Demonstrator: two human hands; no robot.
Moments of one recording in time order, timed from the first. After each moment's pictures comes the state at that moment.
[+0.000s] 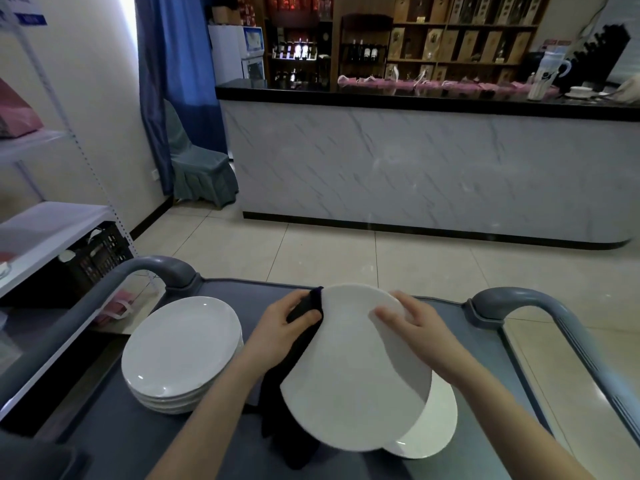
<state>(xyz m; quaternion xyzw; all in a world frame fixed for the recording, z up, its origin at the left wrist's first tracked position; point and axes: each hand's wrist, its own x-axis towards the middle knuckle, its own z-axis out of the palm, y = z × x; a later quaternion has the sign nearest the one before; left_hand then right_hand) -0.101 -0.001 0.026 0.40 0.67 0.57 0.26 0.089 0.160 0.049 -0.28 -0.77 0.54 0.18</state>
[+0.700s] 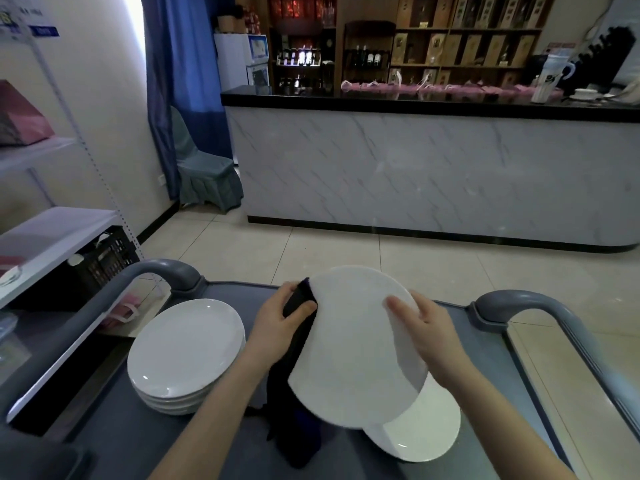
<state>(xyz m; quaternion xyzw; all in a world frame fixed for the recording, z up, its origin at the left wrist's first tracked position) -0.102 0.003 0.031 0.37 0.69 0.59 0.19 0.086 0.153 0.050 -0.33 -0.71 0.56 0.28</state>
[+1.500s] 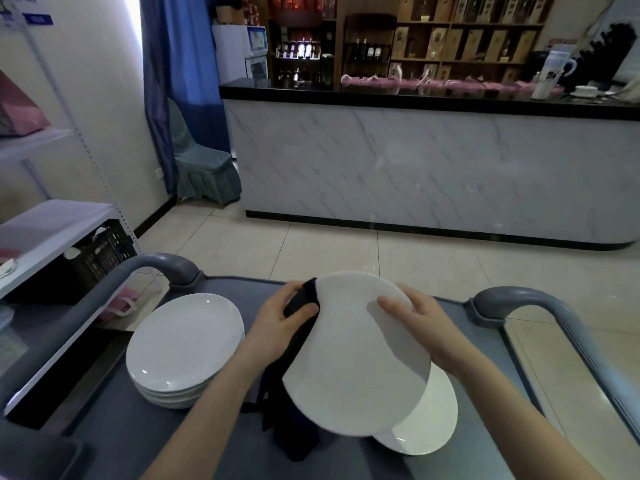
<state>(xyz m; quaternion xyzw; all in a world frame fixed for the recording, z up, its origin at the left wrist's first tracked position) -0.099 -0.006 0.033 0.39 0.67 0.59 0.23 0.085 0.165 0.055 -0.26 -0.73 0.61 0.17</state>
